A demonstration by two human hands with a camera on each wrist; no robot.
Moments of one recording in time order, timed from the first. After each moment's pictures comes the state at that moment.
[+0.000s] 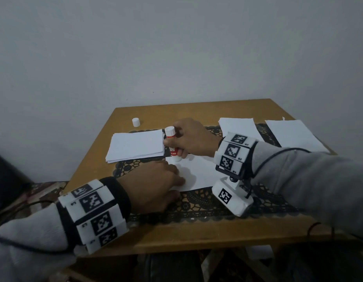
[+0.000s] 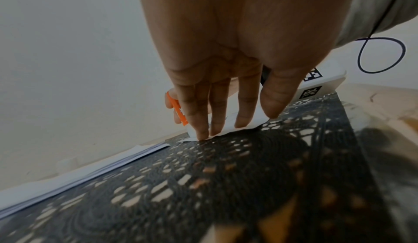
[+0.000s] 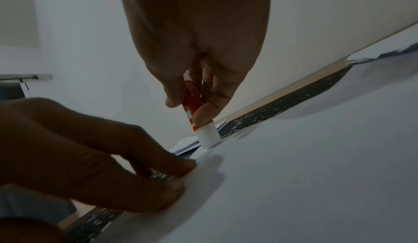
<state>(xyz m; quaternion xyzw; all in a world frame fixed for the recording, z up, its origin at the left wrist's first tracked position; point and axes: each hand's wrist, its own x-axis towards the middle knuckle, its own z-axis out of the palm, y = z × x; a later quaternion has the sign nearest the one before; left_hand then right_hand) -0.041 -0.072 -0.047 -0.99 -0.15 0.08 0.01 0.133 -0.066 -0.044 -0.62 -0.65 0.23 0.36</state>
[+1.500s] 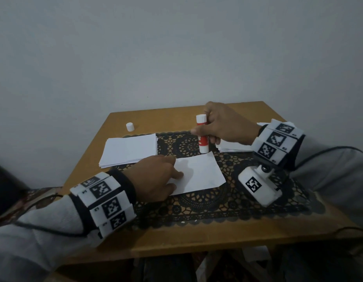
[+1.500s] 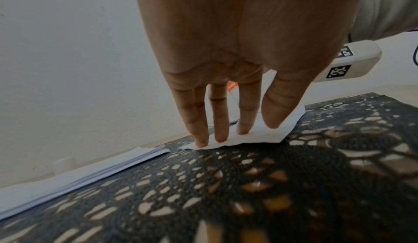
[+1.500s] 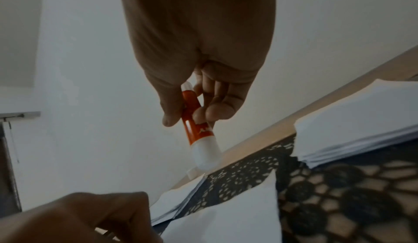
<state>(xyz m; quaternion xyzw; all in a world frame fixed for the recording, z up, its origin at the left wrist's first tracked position) -0.013 -0.064 -0.042 -0.98 -0.19 0.08 0.01 0.206 -0.108 -0.008 -0.66 -0.62 0.21 0.38</state>
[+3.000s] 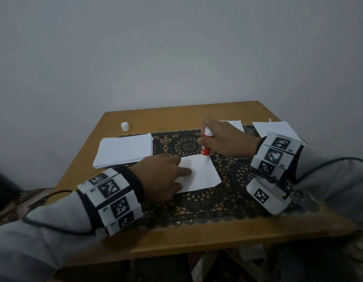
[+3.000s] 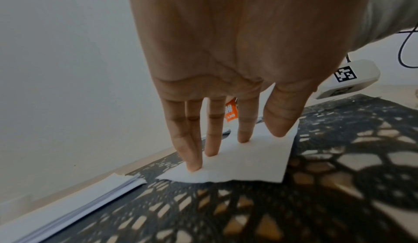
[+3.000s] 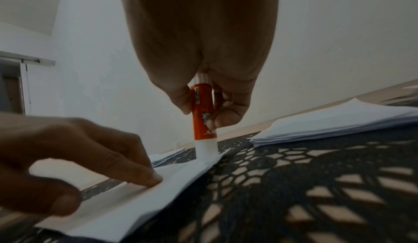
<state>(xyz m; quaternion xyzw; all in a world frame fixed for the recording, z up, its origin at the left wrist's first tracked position) 0.008 -0.075 -0.036 -0.97 -0.18 0.13 0.04 0.212 -0.121 -0.033 -0.70 -0.66 0.12 0.23</state>
